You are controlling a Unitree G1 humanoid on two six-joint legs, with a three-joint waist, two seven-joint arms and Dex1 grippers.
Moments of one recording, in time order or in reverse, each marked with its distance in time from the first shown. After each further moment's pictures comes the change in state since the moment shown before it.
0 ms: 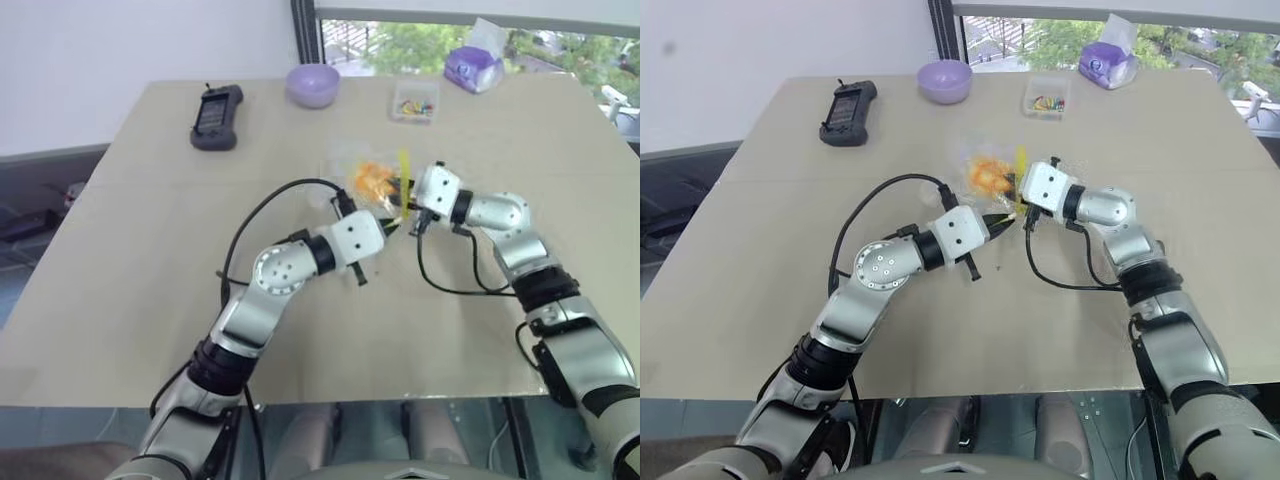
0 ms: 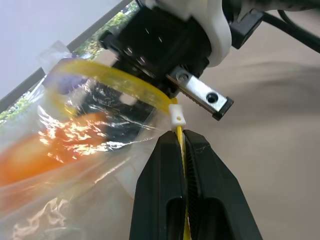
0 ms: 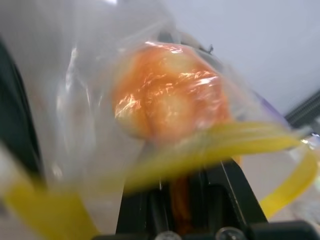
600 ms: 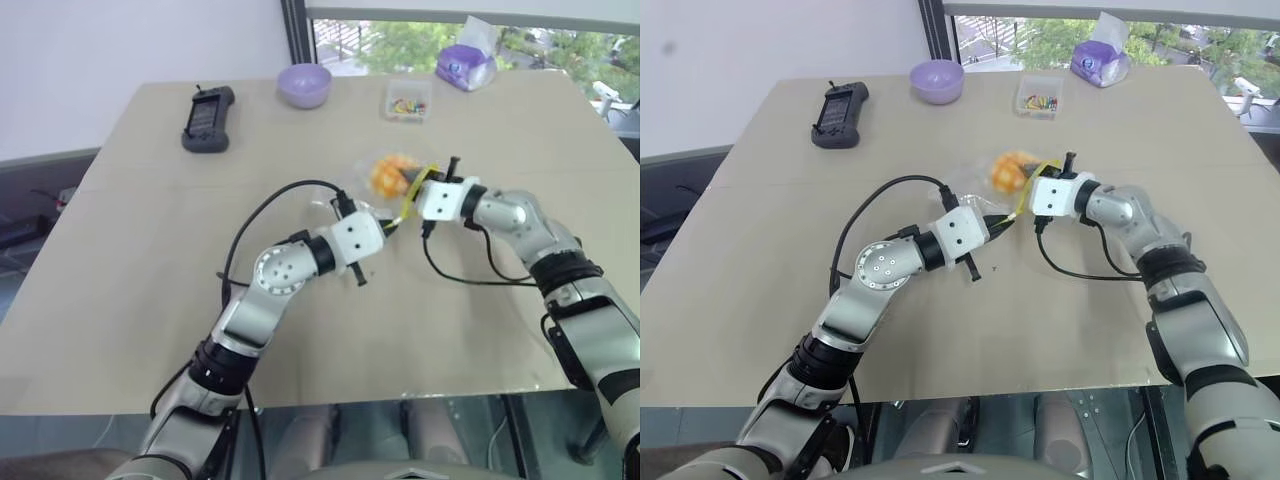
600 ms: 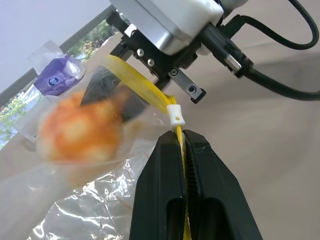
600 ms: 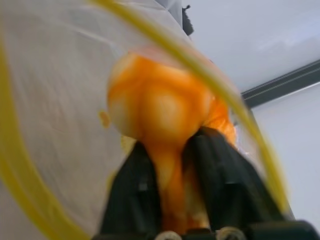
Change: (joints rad) left arm 0.000 -0.003 0.000 0.018 0.000 -0.009 0.001; right arm -0.072 -0.040 0.048 0.168 -0.215 -0.227 -0.235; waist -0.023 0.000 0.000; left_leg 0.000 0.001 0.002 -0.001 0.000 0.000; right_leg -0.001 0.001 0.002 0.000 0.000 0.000
